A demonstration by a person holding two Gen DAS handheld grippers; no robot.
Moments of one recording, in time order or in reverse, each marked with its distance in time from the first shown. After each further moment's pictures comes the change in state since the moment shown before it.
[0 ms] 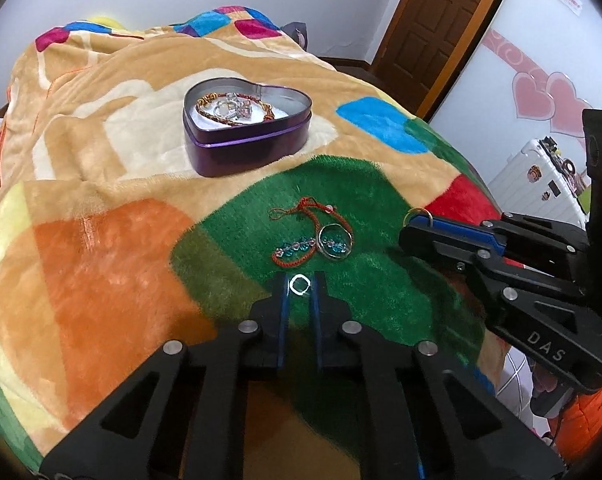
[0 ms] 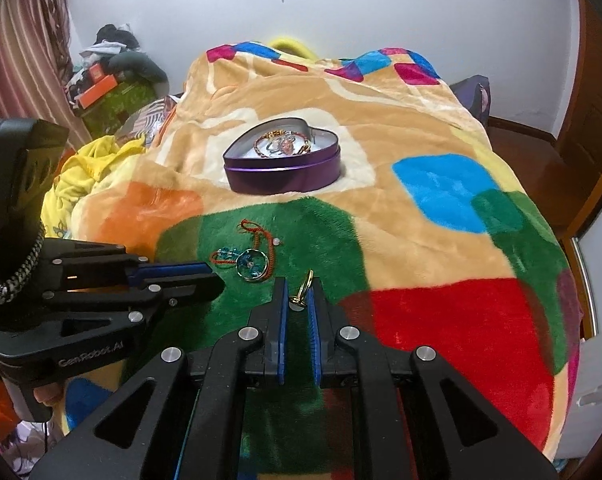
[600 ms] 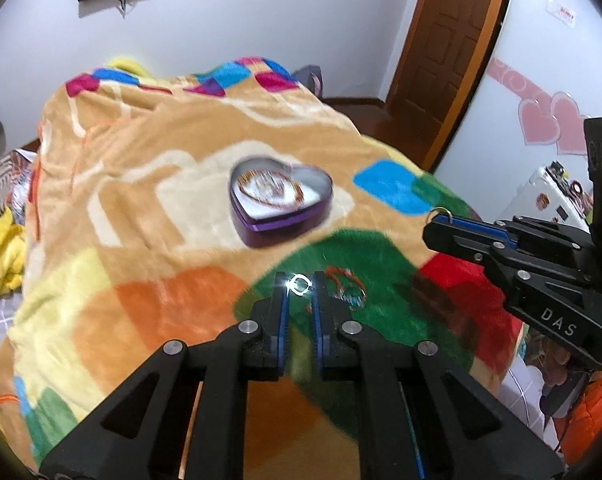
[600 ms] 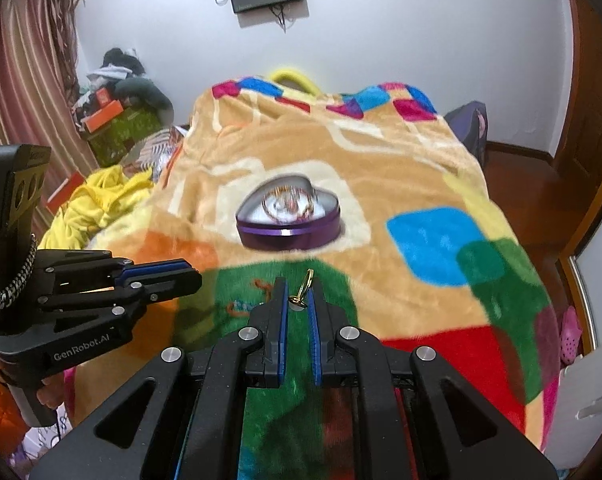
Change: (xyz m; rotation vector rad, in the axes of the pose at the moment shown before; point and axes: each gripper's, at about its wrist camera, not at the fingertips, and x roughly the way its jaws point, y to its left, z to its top) left arm -0.055 0.005 0.023 0.019 -0.158 0.091; right arm -0.030 0.006 0.031 -0.009 -0.124 0.005
